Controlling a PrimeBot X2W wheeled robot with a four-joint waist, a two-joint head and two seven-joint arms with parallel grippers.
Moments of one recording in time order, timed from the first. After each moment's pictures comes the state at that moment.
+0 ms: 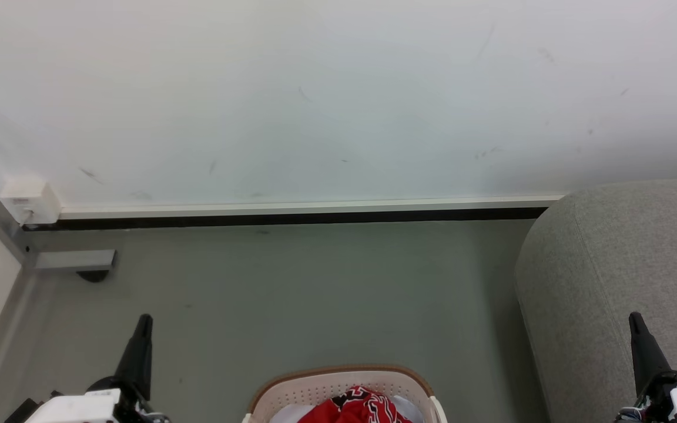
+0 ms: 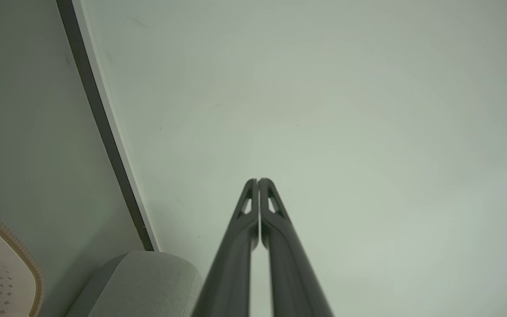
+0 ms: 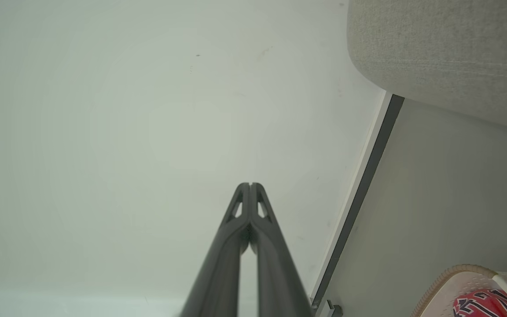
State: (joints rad) left arm -0.11 0.05 0.12 0.25 -1.62 -0.13 0.11; right arm -0.10 -0.05 -0.11 0.25 1.61 0.13 0.11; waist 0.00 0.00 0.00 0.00
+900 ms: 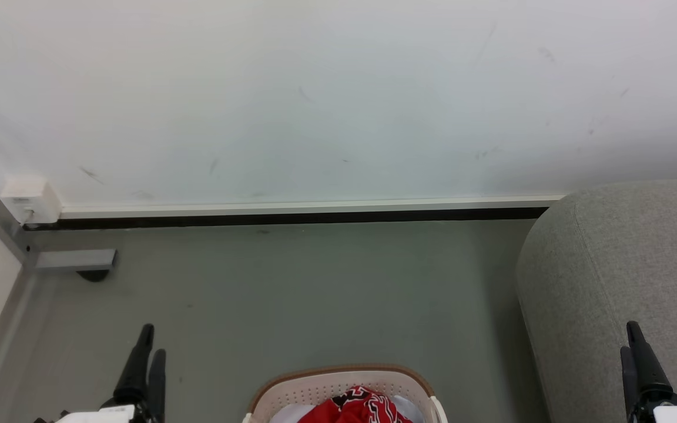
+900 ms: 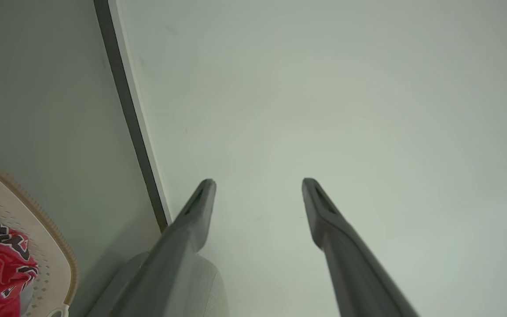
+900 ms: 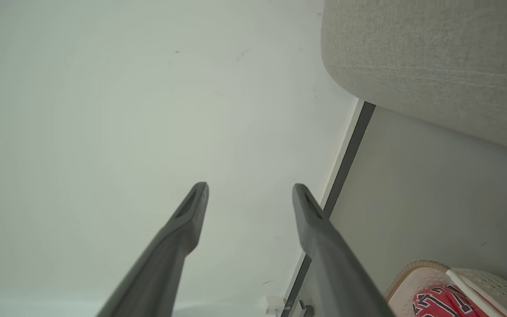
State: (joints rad) left arm -0.07 0.04 0.09 0.28 -1.60 -0.13 0.07; right arm -0.07 -0.03 -0.09 0.27 1.55 0.13 0.07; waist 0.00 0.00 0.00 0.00
